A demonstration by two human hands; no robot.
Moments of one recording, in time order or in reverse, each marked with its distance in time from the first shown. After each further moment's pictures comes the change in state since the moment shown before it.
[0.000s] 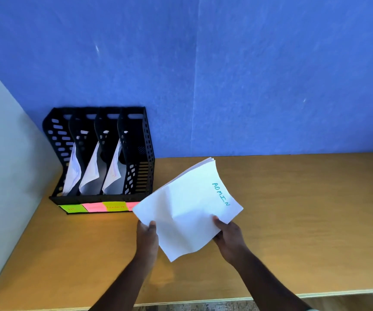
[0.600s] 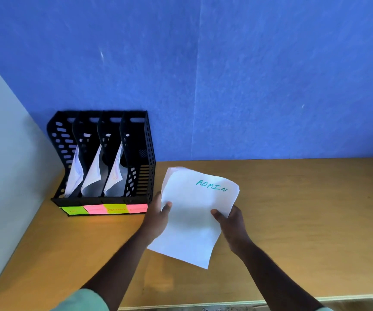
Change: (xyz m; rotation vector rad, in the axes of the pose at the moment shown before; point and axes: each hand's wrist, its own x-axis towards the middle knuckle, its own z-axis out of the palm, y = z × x) left_hand 0.015 0.066 0.023 0.509 -0.301 0.315; right_hand -0.006 -0.038 0.021 -0.444 0.058 -0.369
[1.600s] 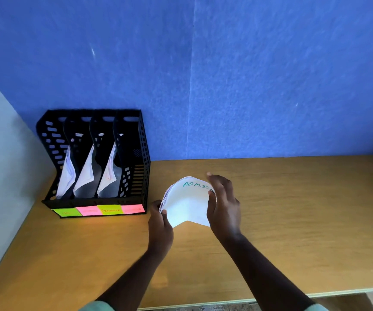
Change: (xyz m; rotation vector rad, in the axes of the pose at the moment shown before) left_hand -0.023 -0.020 0.048 -0.013 0.326 0.089; right_hand -0.002 -0.040 0.021 -0.749 0.319 -0.918
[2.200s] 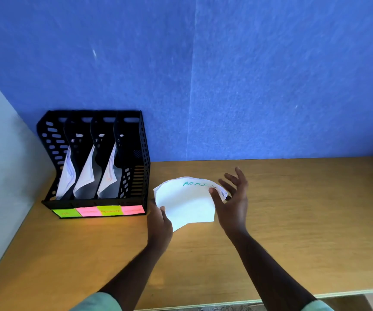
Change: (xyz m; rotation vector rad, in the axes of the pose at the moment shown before) left_hand 0.013 0.011 -0.002 0.038 0.015 -0.036; right_hand 0.006 0.024 0.001 0.496 -0.013 0.493
